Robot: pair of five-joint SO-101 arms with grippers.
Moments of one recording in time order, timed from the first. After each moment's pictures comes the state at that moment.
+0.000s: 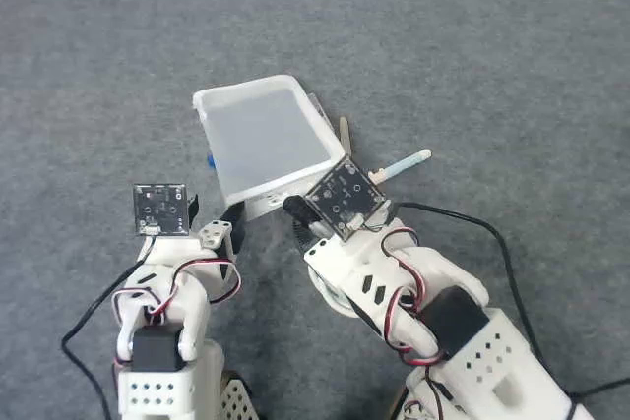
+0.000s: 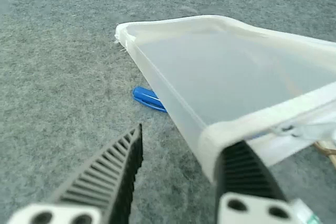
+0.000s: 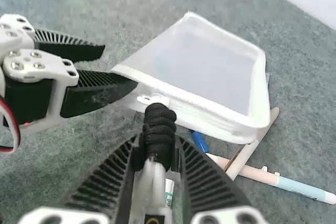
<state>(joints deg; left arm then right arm) -6.1 -103.3 93.1 56.5 6.5 -44.6 -65.5 57.1 50.7 5.5</state>
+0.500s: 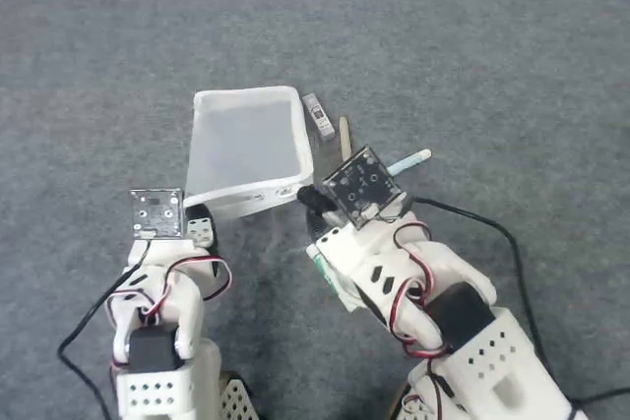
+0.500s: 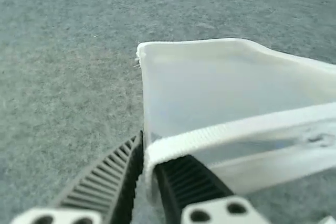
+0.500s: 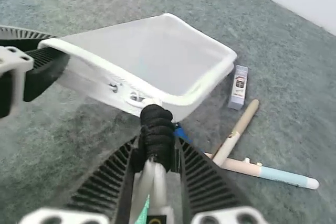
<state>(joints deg) -10.3 -103.3 93.1 55.1 2.6 -39.1 -65.6 57.1 50.7 5.6</state>
